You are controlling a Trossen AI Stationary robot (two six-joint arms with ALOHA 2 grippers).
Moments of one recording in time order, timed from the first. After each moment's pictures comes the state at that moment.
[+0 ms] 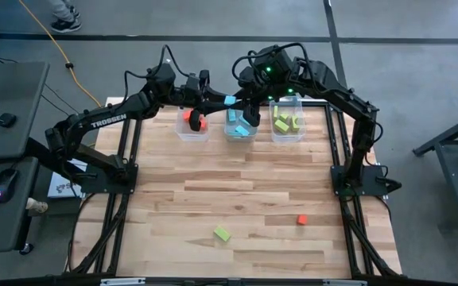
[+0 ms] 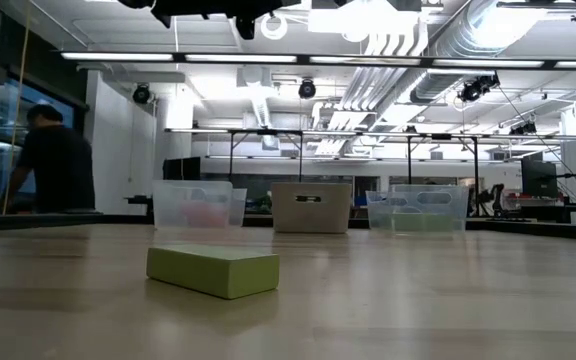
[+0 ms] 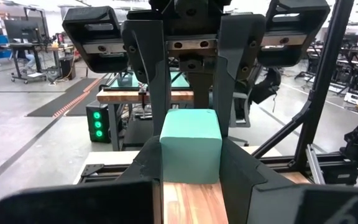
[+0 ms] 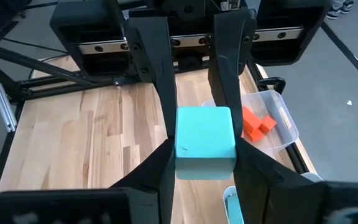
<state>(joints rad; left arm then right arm) 0.64 1.38 1.16 0.22 0.65 0.01 -0.31 1.85 2.35 -1.13 -0.19 -0.04</state>
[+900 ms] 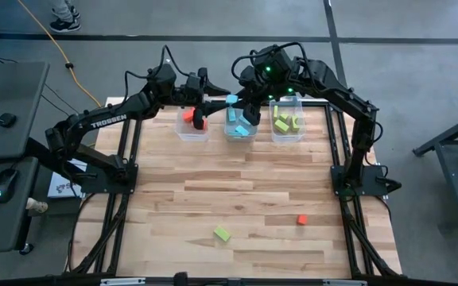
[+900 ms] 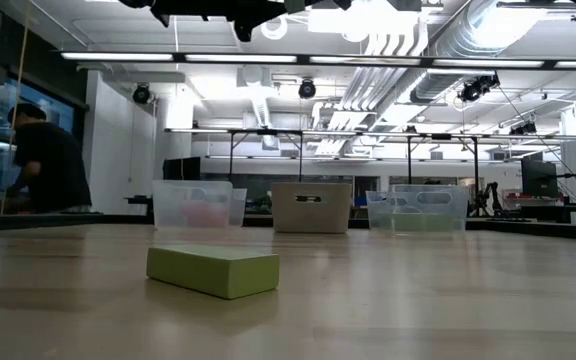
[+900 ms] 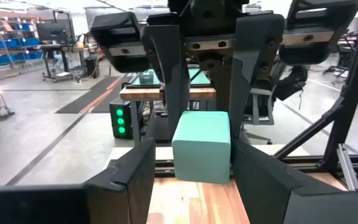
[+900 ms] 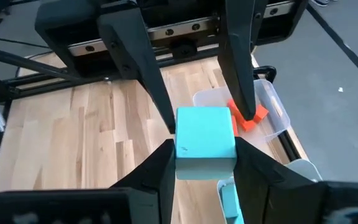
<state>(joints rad) 0.65 1.38 1.16 0.21 0.54 0.04 -0.31 1.85 2.35 -1.16 -0.16 -0.02</state>
